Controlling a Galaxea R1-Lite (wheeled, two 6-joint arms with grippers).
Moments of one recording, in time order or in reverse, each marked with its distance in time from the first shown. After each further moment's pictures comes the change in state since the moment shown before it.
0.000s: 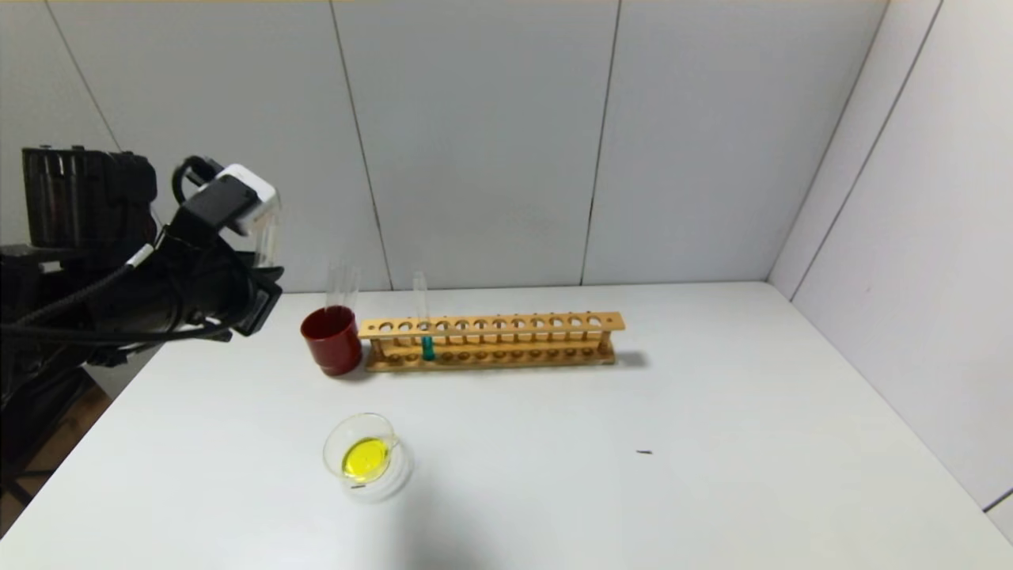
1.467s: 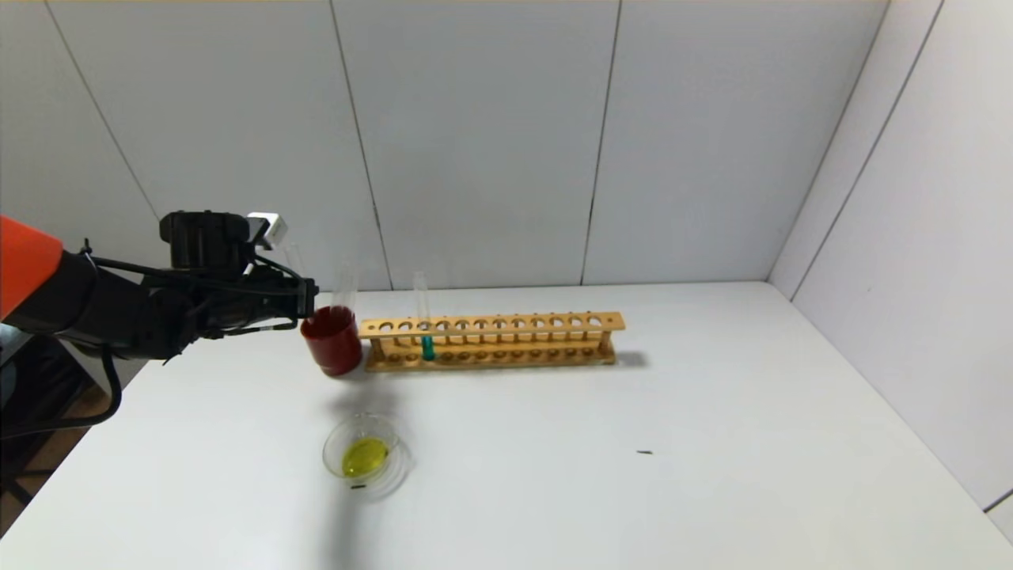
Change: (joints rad) left arm 0.188 0.505 -0.190 -0.196 -0.244 -0.439; right arm 0.000 0.000 0.000 0.000 0.000 0.000
